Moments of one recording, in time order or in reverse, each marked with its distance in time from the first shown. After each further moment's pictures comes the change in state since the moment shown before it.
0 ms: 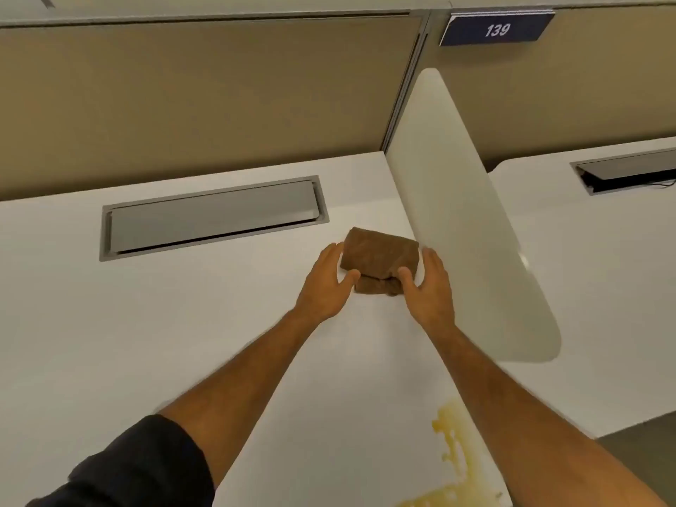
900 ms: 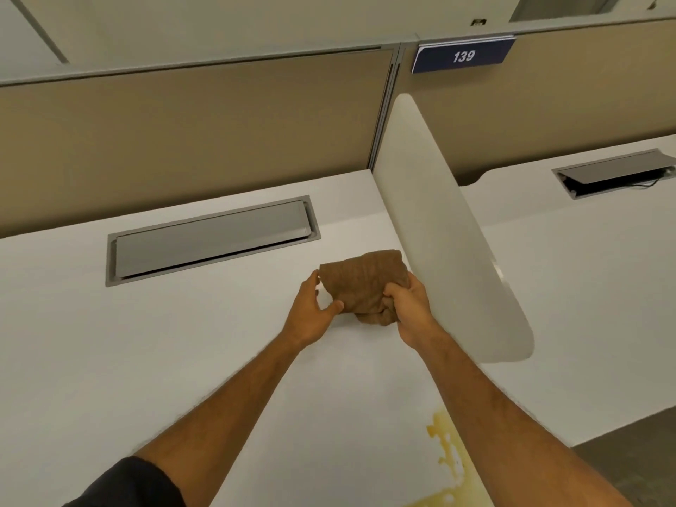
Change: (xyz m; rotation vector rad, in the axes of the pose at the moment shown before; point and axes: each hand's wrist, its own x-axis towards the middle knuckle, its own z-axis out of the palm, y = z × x) left_hand -0.026 -0.003 -0.009 -0.164 -0.009 -0.183; right_hand -0.008 -0.028 -0.009 0.821 -0.170 0.413
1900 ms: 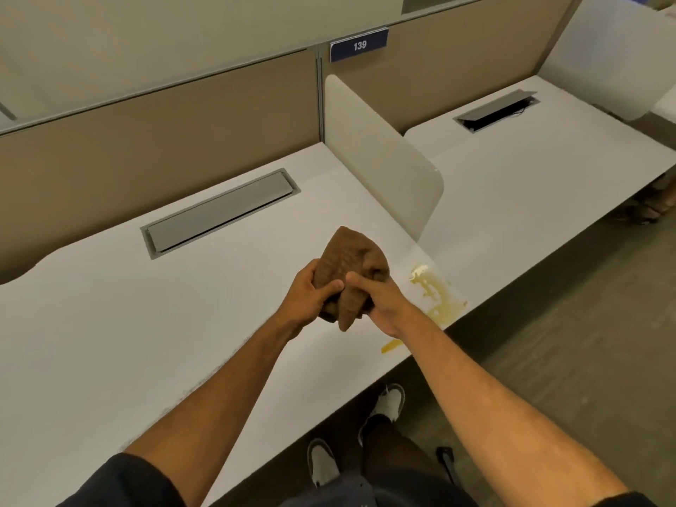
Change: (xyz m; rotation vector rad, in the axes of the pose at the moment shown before) left_hand -0.290 -0.034 -0.067 -0.201 -0.334 0.242; right_hand -0.331 0.110 0.040 0.264 -0.240 -0.109
